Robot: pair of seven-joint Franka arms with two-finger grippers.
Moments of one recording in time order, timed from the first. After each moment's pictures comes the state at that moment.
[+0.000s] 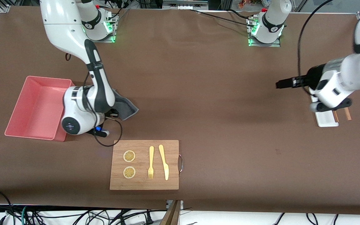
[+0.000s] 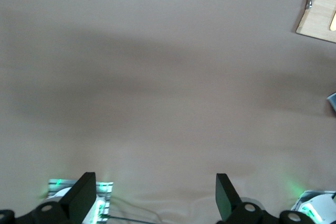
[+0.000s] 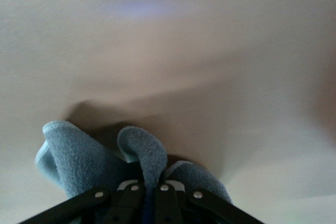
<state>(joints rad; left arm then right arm) -0.02 0.25 -0.06 -1.36 -0.25 1.30 -0.31 0.55 0.72 -0.42 -1.61 0.41 1.77 0.18</state>
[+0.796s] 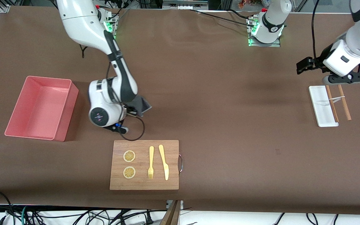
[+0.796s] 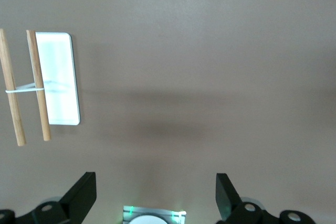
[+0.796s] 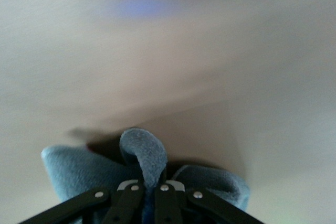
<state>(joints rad) 0.00 -0.10 -0.09 -1.85 0.01 1.59 -0.16 0.67 0.72 -0.30 -1.61 0.41 1.93 0.53</state>
